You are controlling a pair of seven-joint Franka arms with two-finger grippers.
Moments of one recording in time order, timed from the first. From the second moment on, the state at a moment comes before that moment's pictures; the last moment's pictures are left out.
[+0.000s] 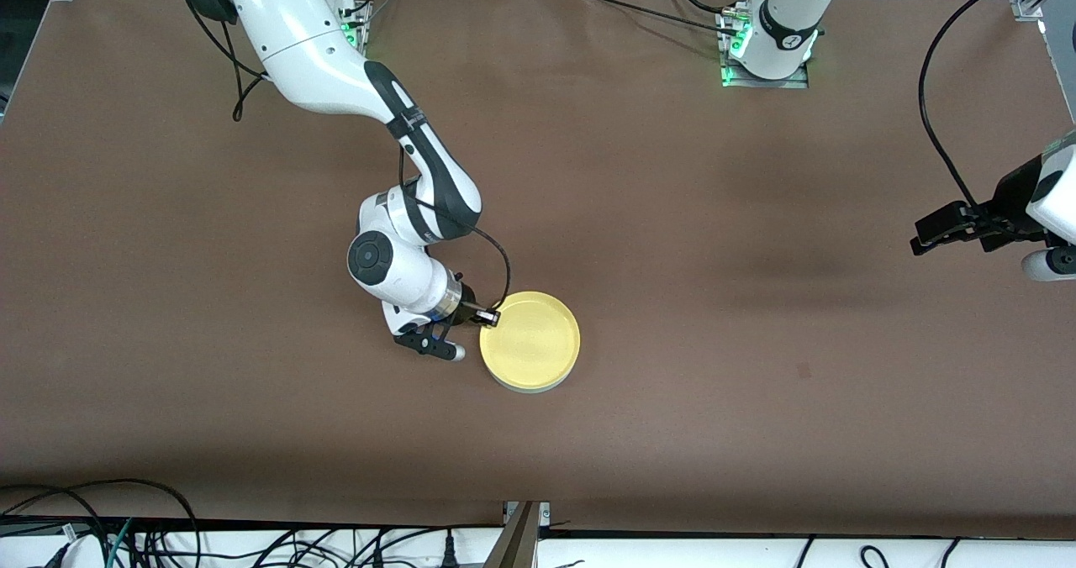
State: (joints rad) left arm -0.11 0.20 0.15 -1.46 -0.07 1.69 -0.06; right arm 0.54 0.87 -0.03 -1.37 0.44 2.42 0.54
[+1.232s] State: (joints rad) left arm -0.11 0.25 0.14 -1.41 -0.07 1.70 -0.06; right arm 0.54 0.90 -0.04 -1.35 0.44 2.41 0.54
